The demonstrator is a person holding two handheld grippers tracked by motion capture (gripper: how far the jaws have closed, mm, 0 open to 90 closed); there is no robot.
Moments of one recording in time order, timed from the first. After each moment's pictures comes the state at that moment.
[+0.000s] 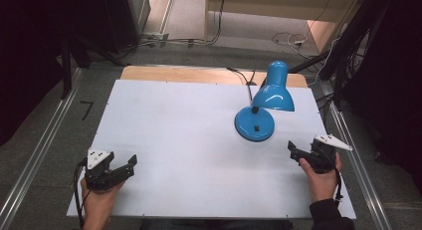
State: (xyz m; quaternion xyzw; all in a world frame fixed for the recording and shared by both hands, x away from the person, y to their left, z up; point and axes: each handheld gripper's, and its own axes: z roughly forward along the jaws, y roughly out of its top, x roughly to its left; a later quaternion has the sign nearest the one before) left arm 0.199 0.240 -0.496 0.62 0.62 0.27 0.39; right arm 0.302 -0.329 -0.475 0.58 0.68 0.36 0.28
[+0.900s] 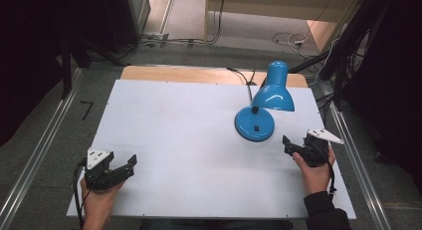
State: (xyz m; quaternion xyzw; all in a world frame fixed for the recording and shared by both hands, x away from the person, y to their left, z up) left arm 0.198 0.240 -0.496 0.62 0.62 0.27 0.39; right arm 0.315 -0.310 -0.470 0.56 0.69 0.36 0.29
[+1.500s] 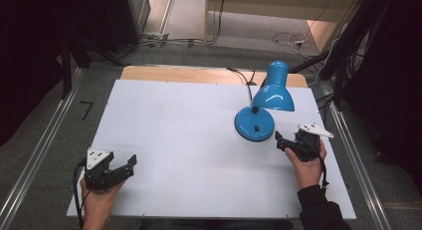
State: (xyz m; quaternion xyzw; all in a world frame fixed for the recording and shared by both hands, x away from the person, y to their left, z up) left arm 0.198 0.240 -0.495 0.62 0.62 0.27 0.39; right arm 0.328 -0.288 -0.467 0.55 0.70 0.36 0.29
